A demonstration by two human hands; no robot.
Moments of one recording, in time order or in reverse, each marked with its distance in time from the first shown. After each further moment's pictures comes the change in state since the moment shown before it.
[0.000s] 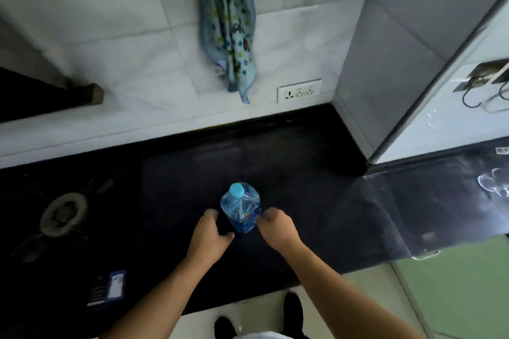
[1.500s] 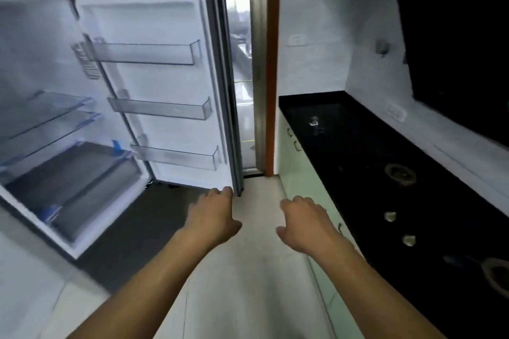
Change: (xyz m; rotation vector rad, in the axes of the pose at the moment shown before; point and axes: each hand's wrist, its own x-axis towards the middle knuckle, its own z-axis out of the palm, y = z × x) left_hand -0.598 -0.400 -0.305 0.071 0.724 -1.136; right_hand -0.502 -0.231 0.518 -1.108 -0.629 -1.802
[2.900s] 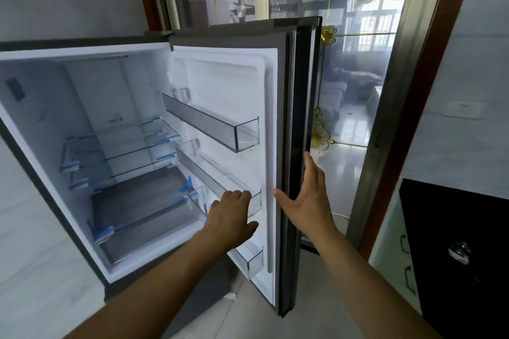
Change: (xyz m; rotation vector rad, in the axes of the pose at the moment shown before) left_hand 0.351 -0.070 -0.058 0.115 0.376 -0.361; right_hand 0.481 -0.025 -0.043 0.836 0.309 -0.493
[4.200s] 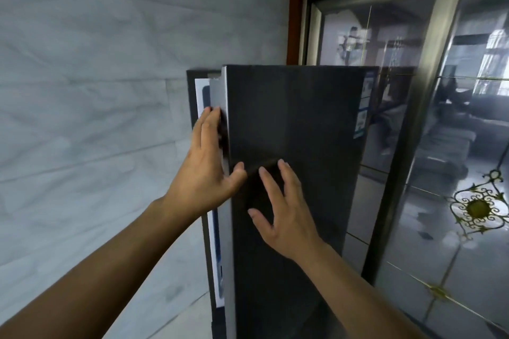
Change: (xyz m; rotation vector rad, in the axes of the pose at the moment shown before) left_hand -0.080 -0.366 -0.224 -0.234 0.686 -0.120; right_hand 0.019 -0.281 0.326 0.018 -0.195 -0.780
